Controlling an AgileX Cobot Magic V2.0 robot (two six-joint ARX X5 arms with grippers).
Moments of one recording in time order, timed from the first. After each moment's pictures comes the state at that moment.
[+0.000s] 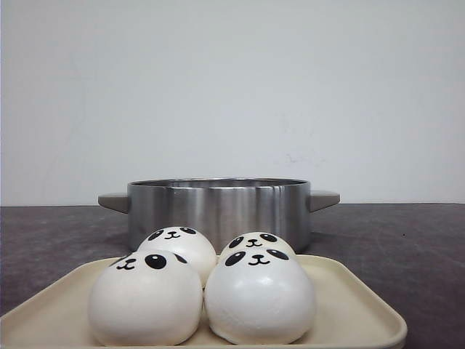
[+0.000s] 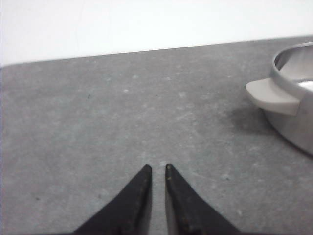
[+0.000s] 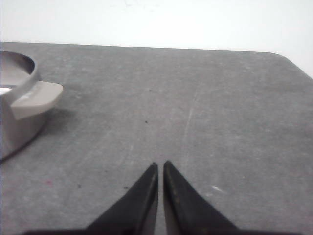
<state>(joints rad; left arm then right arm) -0.08 0.00 0.03 -0.18 -0.06 0.12 0.07 0.01 0.02 -0.16 -0.01 0.06</state>
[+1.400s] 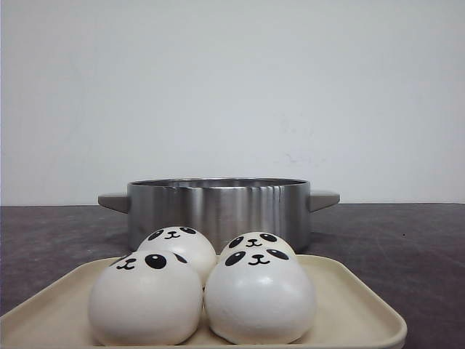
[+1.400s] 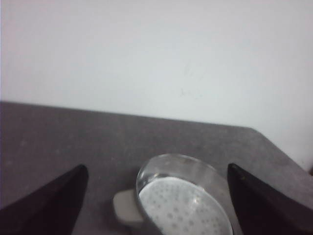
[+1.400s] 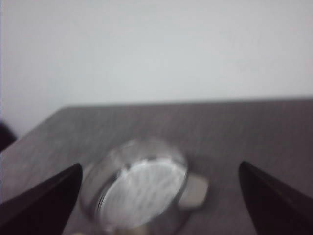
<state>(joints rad) -0.08 0.44 0.73 -0.36 0.29 -0.27 0.13 0.57 0.83 -0.44 -0.41 0.27</state>
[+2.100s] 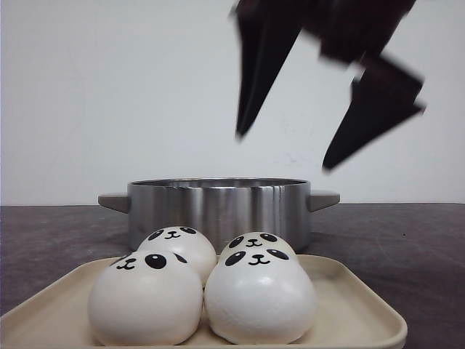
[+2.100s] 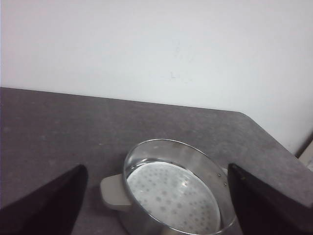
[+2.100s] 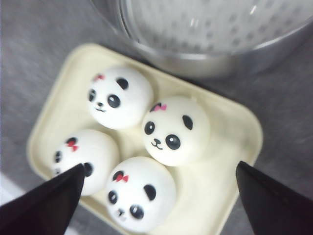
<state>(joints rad) -0.14 0.44 0.73 -0.39 0.29 -0.27 0.77 1.38 1.02 -0.67 -0.12 0.46</state>
